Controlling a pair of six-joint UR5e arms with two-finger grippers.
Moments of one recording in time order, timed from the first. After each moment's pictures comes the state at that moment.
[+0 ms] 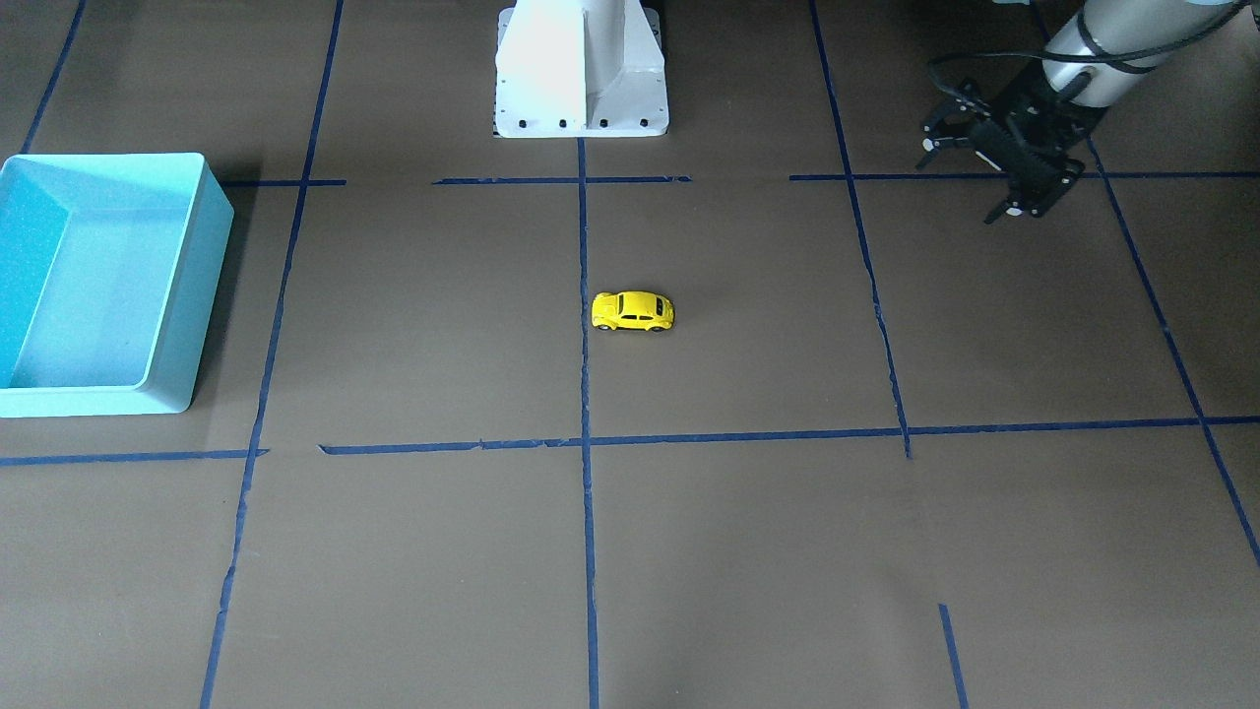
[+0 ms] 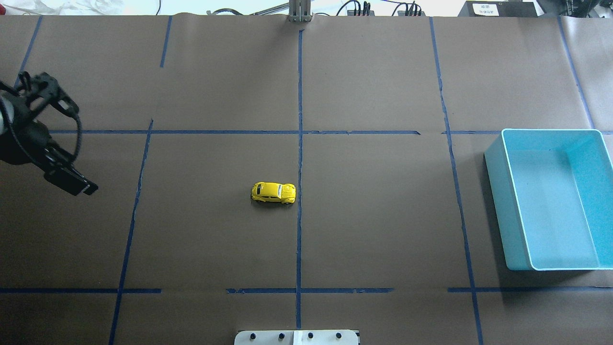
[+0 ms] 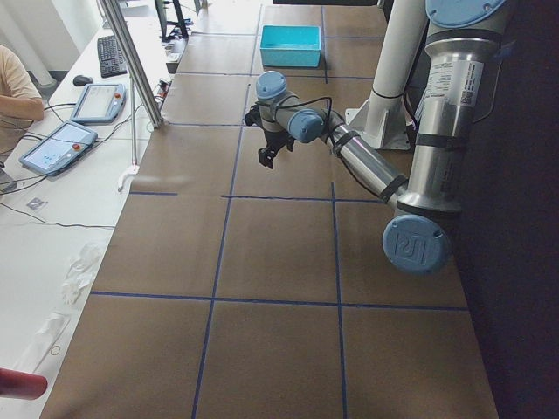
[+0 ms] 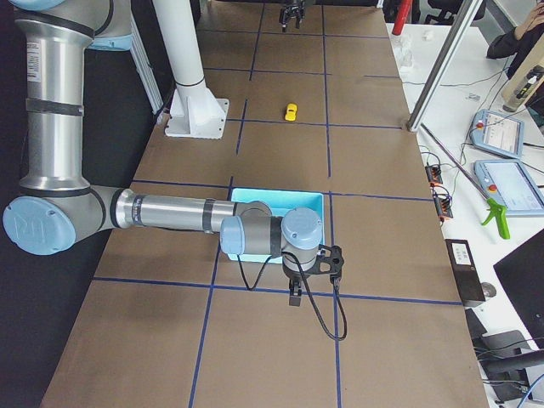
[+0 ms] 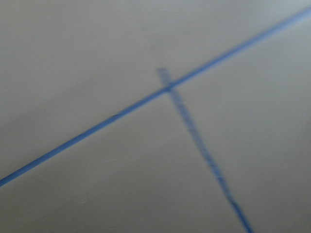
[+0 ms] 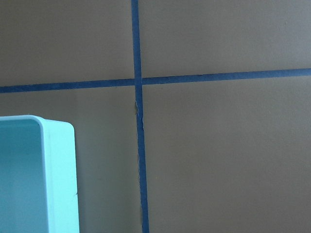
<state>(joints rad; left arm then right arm) -0.89 -1.69 -2.15 -1.51 -2.30 -0.10 1.58 -1.66 1.63 -1.50 2.35 0.09</state>
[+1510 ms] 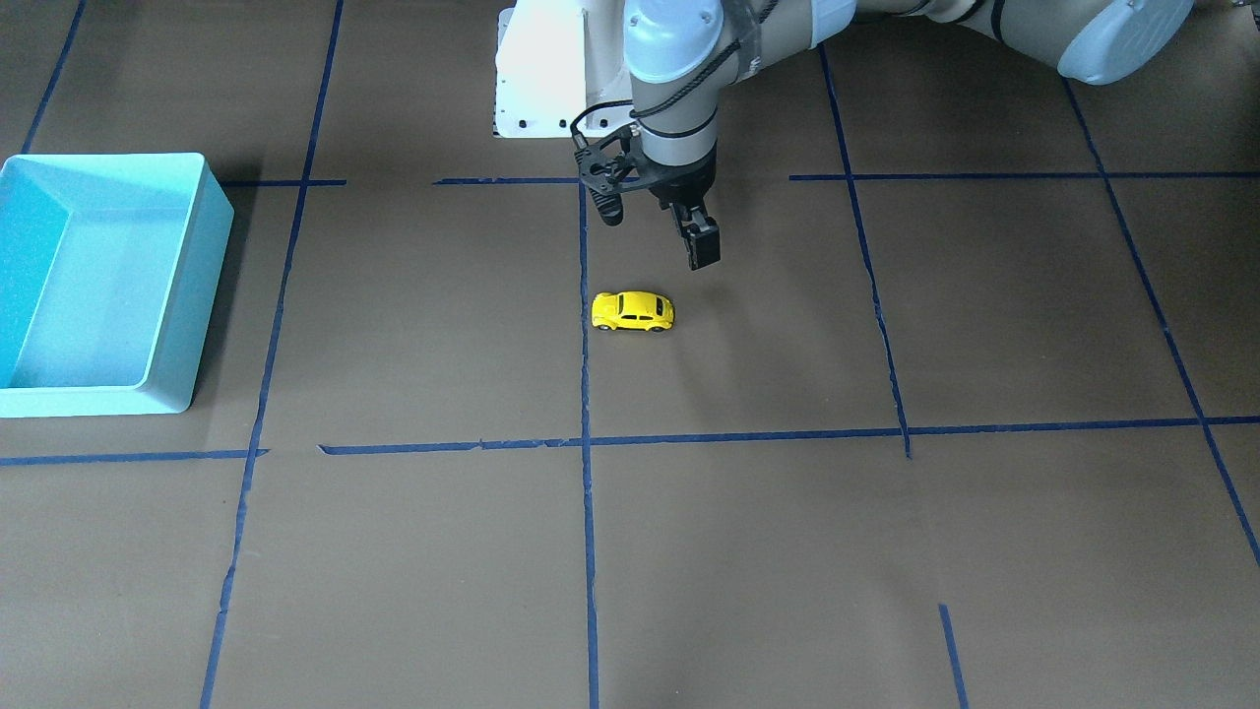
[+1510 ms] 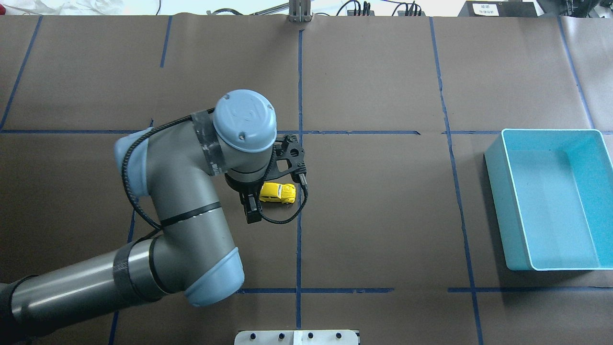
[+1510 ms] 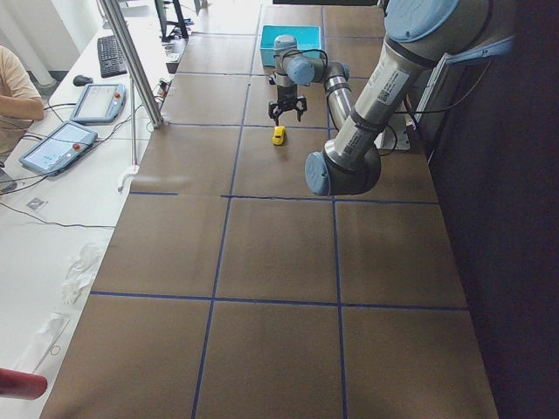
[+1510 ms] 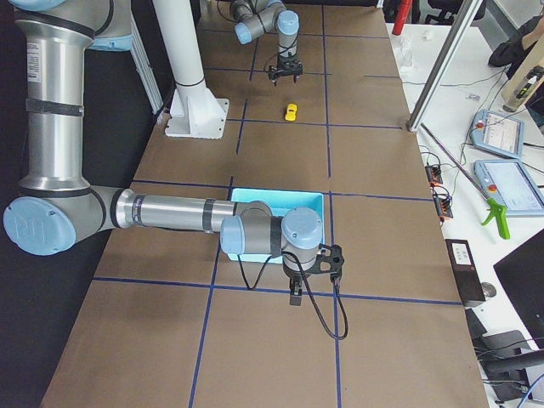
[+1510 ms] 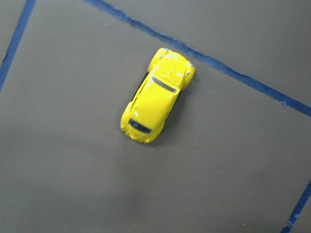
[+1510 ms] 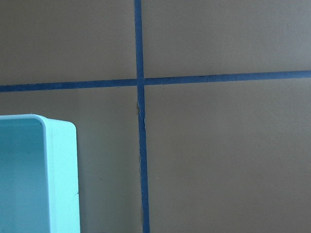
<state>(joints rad) -0.48 -2.39 -1.73 -1.16 -1.81 0.16 1.58 -1.66 1.63 -1.50 2.35 0.08</state>
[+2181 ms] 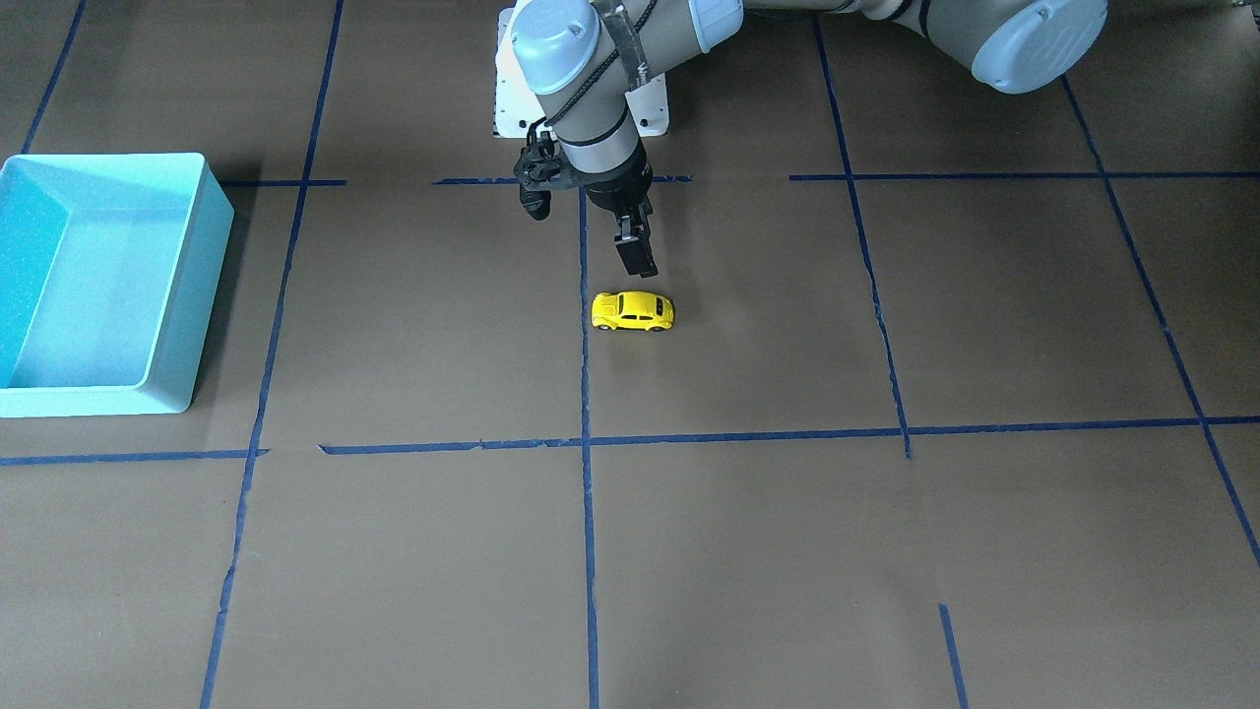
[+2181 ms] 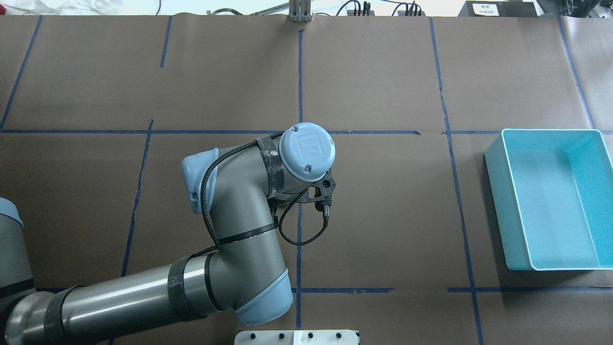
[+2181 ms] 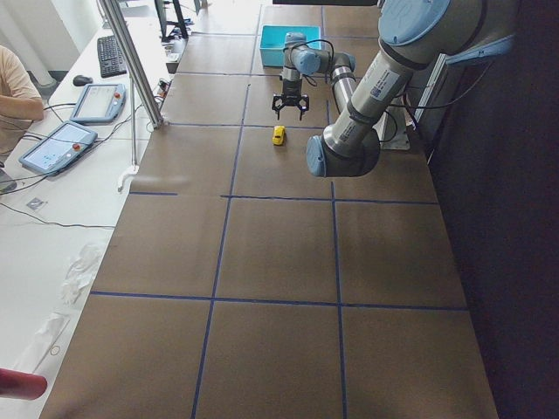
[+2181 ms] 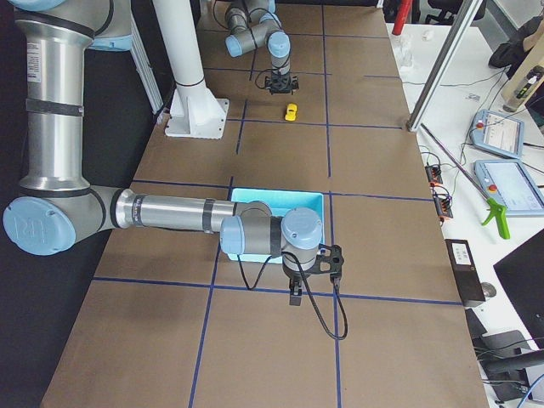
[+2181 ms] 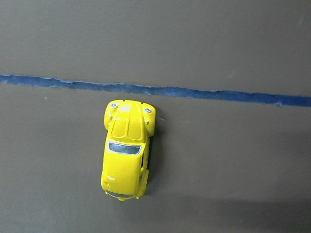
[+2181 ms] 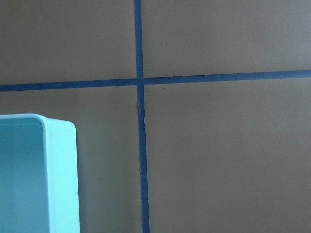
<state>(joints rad) -0.41 -2.49 -1.60 -1.08 -1.71 0.37 1.58 -1.66 1.63 -1.50 2.35 0.08</state>
